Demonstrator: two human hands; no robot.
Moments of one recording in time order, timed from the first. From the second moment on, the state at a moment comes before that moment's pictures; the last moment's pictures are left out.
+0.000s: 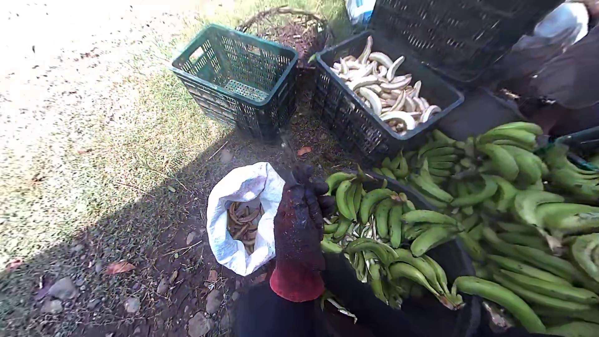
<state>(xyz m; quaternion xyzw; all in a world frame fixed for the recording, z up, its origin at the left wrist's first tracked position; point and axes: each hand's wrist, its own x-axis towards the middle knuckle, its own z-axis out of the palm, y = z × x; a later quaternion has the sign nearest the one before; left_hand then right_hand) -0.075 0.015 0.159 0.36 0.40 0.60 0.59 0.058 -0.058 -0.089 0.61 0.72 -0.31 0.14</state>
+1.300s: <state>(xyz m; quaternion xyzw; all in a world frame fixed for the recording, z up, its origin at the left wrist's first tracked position) -0.001 -0.076 0.094 0.72 0.41 0.40 0.39 0.208 -0.062 0.081 0.44 0.07 -0.50 -0.75</state>
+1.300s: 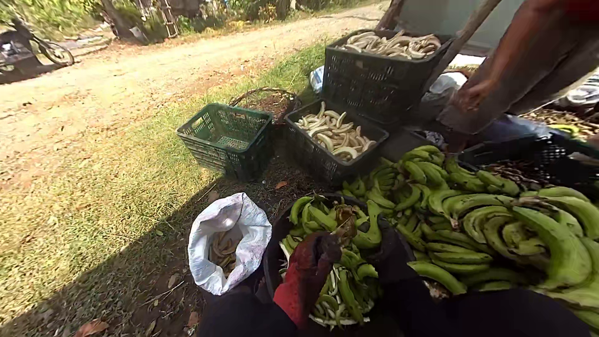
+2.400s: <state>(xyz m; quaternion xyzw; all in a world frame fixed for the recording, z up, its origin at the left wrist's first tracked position) 0.042 -0.061 0.080 0.76 0.35 0.09 0.55 0.284 -0.090 0.058 0.47 0.14 -0.57 -0.66</state>
